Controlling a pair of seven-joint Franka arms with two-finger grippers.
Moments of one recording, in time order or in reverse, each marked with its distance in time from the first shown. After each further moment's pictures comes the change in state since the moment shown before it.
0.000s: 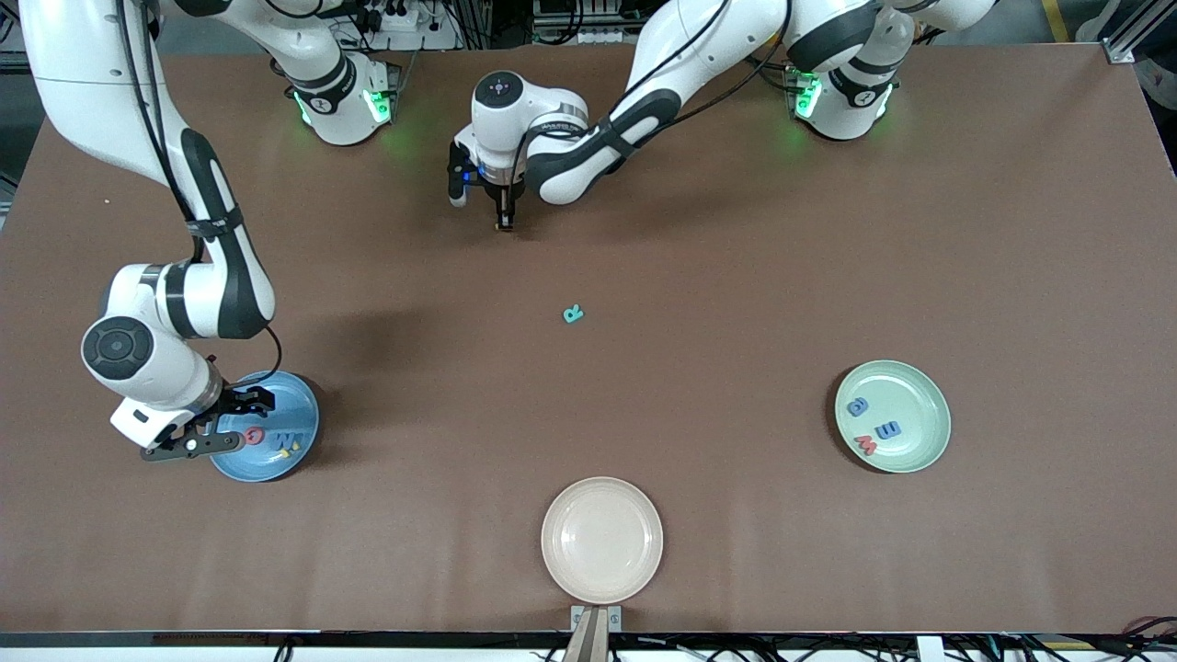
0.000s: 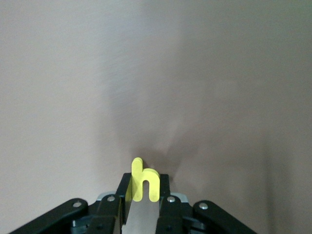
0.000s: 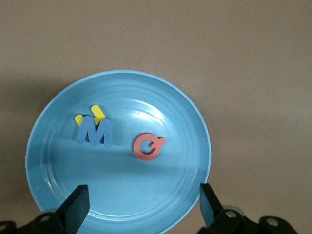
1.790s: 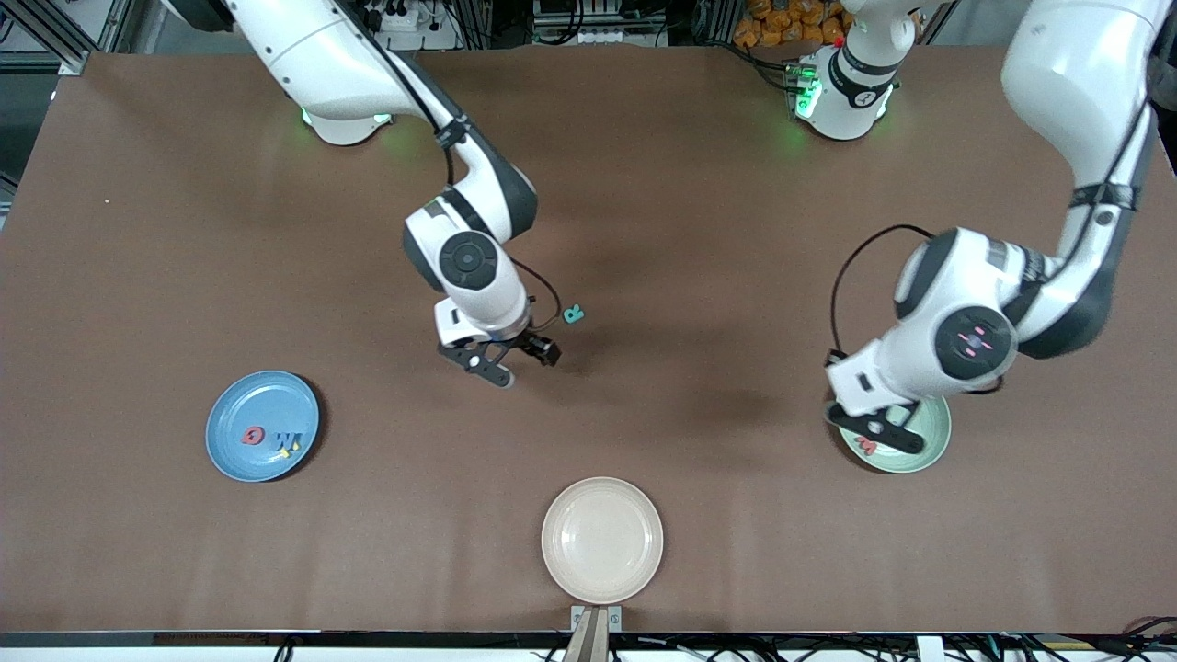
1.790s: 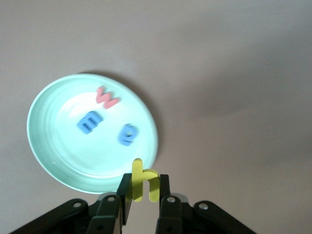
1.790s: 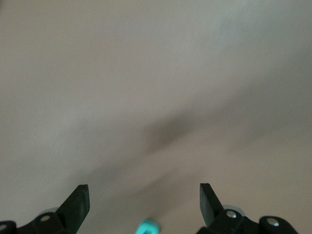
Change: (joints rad) left arm 1.025 -0.278 0.004 -0.054 -0.203 -0.447 0.016; right arm 0.467 0.091 0.275 0.144 0.202 -0.061 1.352
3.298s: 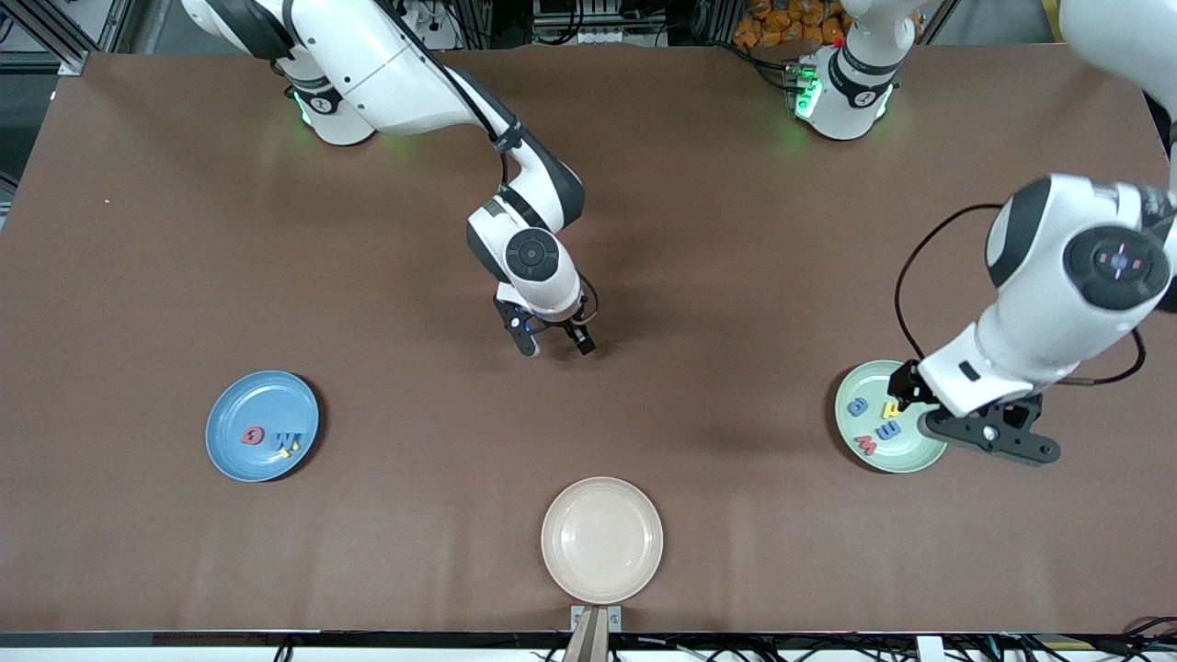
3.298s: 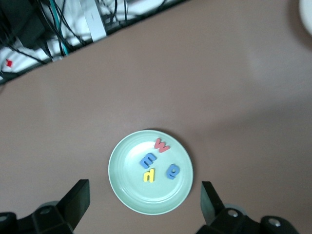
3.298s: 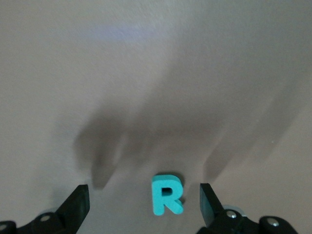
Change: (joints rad) left arm 0.021 -0.217 -0.050 0.063 0.019 0.069 -0.006; right arm 0.096 0.100 0.003 -0.007 0.045 0.074 0.494
